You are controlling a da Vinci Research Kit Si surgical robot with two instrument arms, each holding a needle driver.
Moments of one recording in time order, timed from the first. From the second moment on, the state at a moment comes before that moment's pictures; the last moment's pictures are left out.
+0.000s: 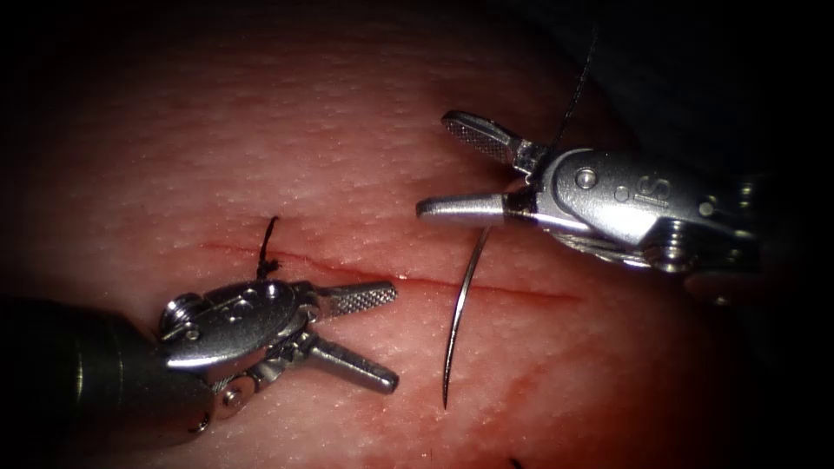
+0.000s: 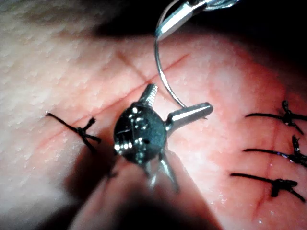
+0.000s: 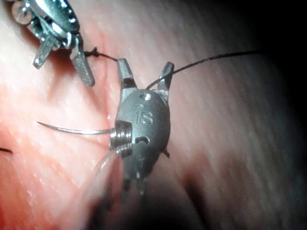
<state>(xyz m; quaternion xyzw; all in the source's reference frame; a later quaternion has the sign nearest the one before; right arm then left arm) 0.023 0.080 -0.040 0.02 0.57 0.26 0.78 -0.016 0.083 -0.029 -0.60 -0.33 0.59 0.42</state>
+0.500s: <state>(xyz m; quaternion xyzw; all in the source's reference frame) 0.023 0.080 -0.041 0.02 0.57 0.26 0.78 -0.018 0.083 -0.028 -0.52 -0.23 0.69 0.44</state>
